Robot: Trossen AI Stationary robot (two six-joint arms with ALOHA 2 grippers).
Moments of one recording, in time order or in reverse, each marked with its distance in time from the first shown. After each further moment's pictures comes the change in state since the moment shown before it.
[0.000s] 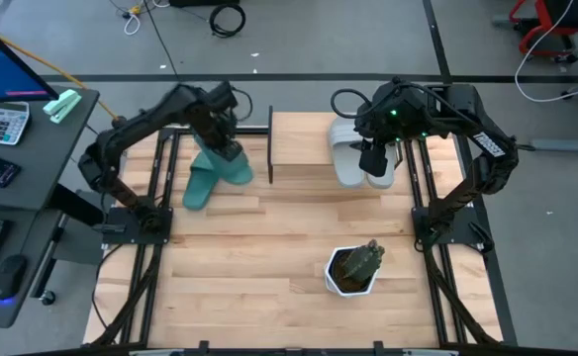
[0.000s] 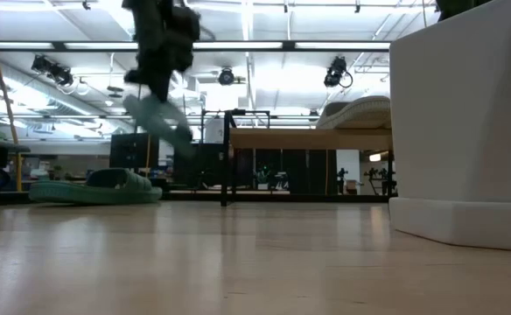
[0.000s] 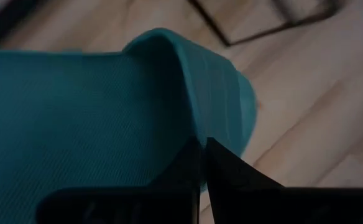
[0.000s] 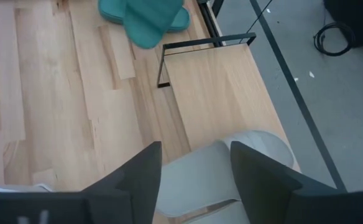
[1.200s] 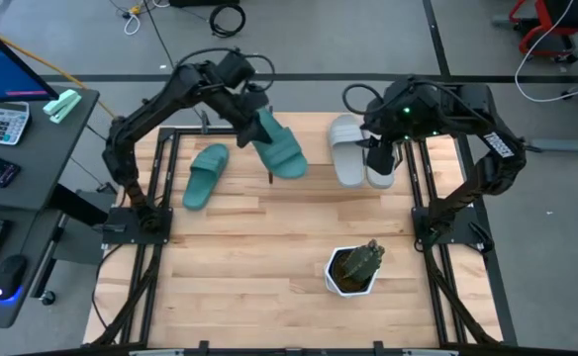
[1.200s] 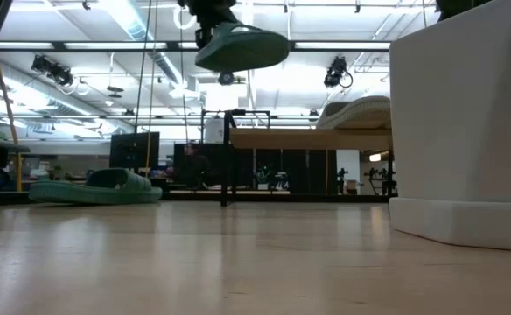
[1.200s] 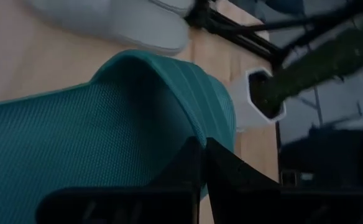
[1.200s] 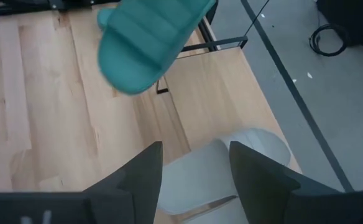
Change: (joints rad) left arm -0.113 0.198 0.491 0.095 0.498 0.260; right arm -0.002 -0.041 0.000 0.000 0.005 0.044
